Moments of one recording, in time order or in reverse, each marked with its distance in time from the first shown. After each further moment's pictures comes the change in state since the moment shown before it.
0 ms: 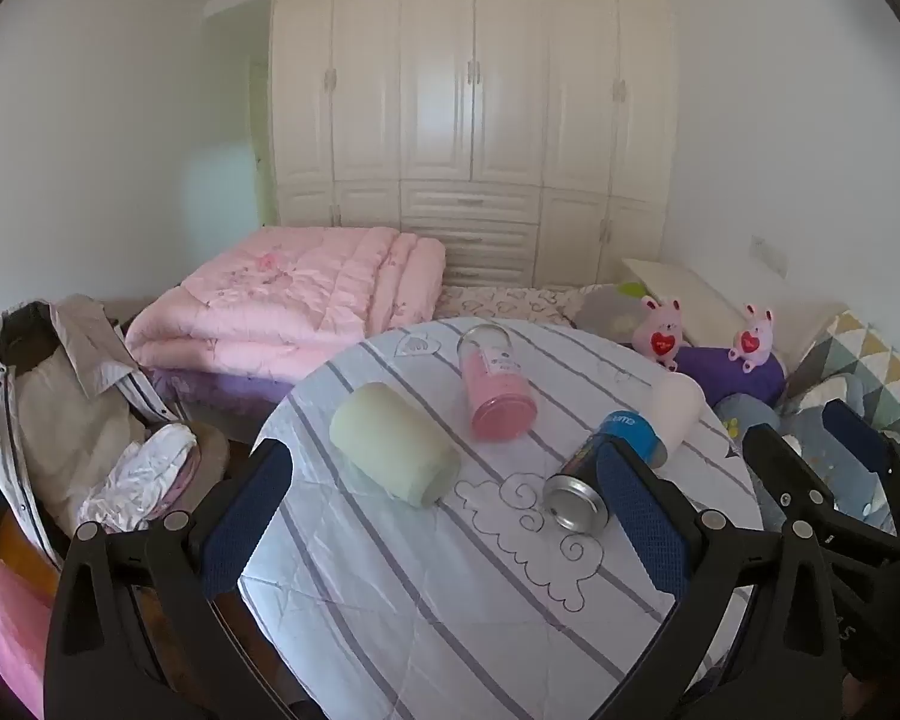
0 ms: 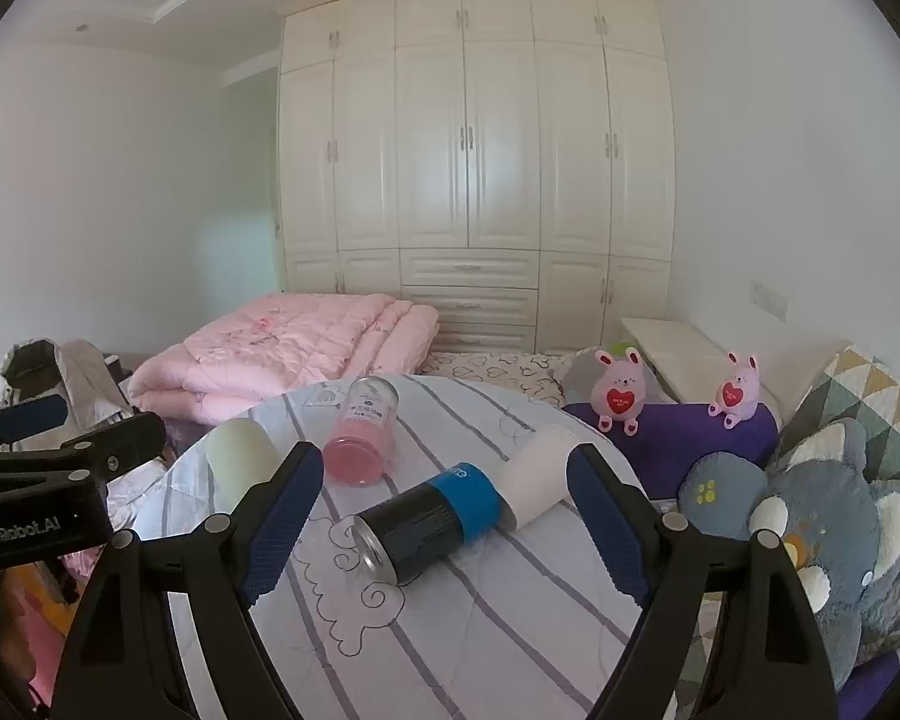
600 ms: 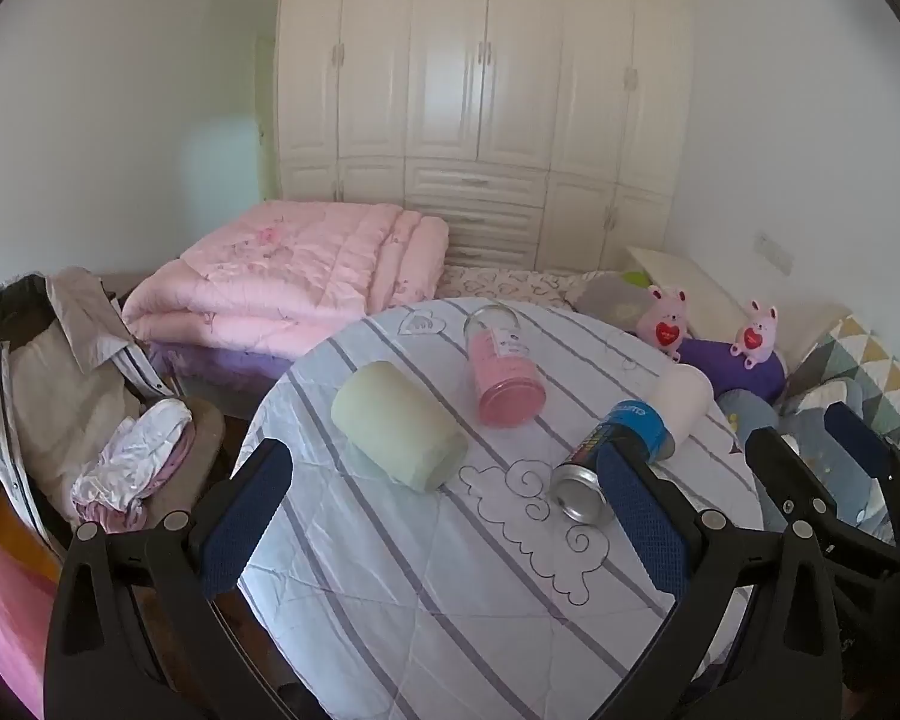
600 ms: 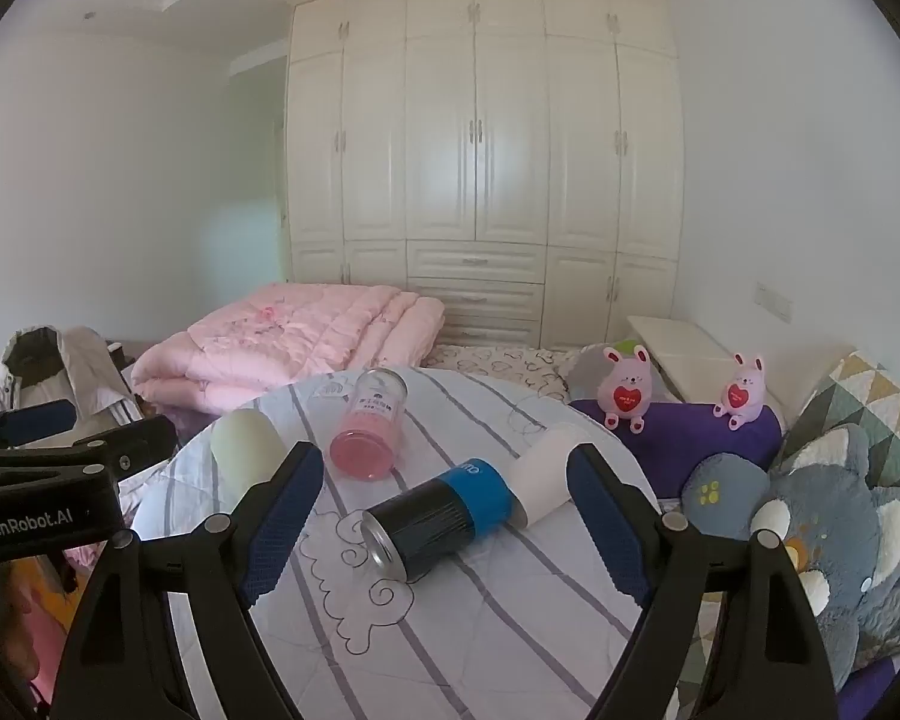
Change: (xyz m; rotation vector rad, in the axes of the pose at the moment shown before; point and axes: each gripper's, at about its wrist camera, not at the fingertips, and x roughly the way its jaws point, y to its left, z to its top) left arm 0.013 0.008 -0.006 -0.038 0.055 -0.009; right arm 0.003 0.008 0.000 -0.022 0.023 0.007
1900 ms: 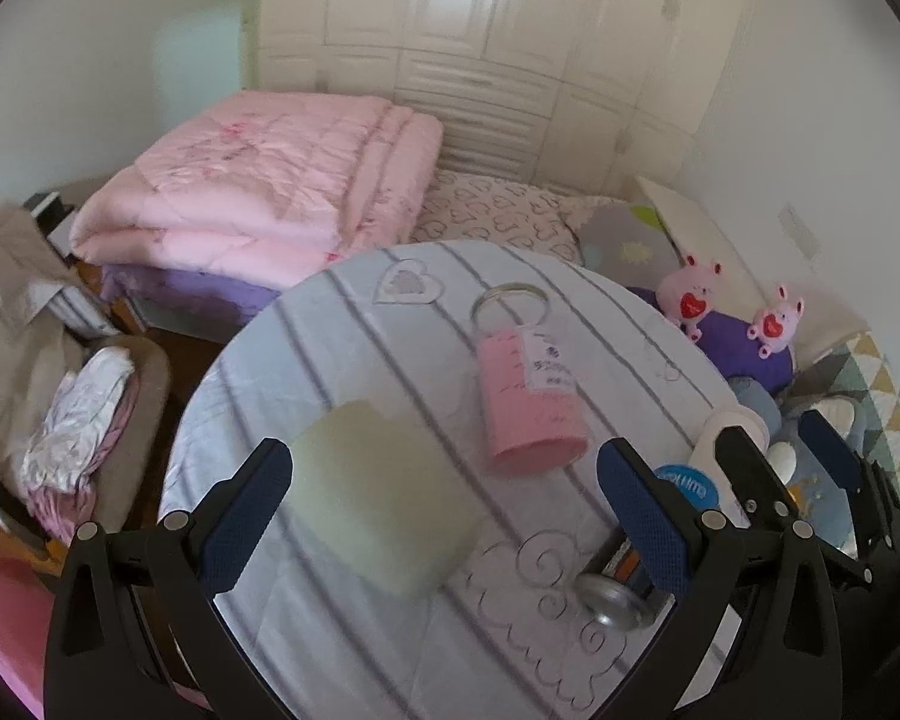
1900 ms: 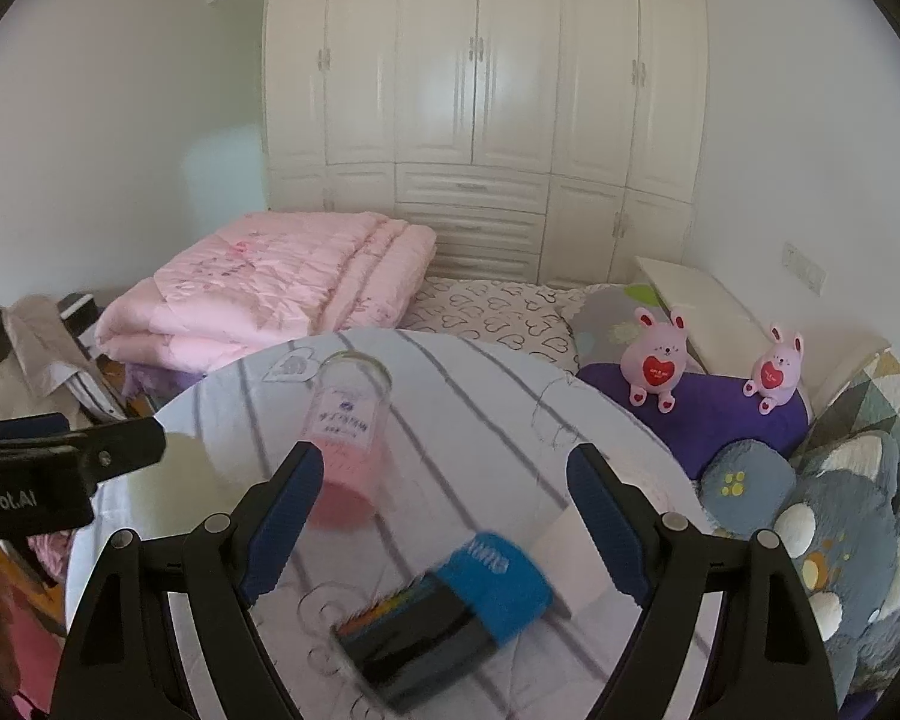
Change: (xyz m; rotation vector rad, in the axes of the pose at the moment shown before) left arm 0.158 0.016 0.074 -0.077 0.293 -0.079; right arm 0.144 0.010 0.043 -0.014 0.208 -0.035
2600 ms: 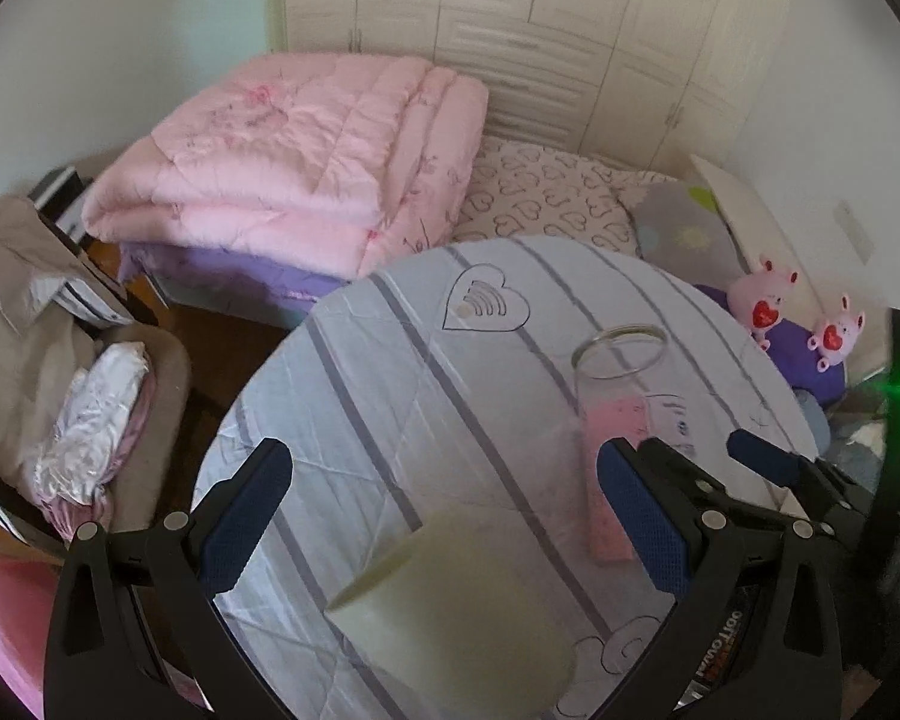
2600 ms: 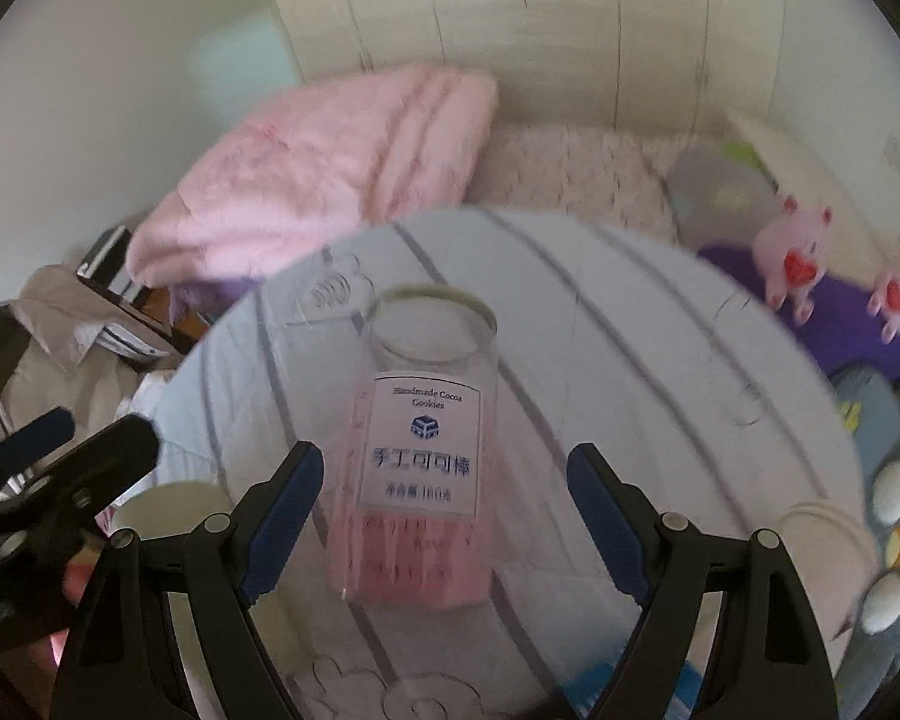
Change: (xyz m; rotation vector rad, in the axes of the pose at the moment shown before) left arm 0.075 0.047 0.051 -0.044 0.111 0.085; right arm 0.153 0.033 0.029 0.078 0.428 0.193
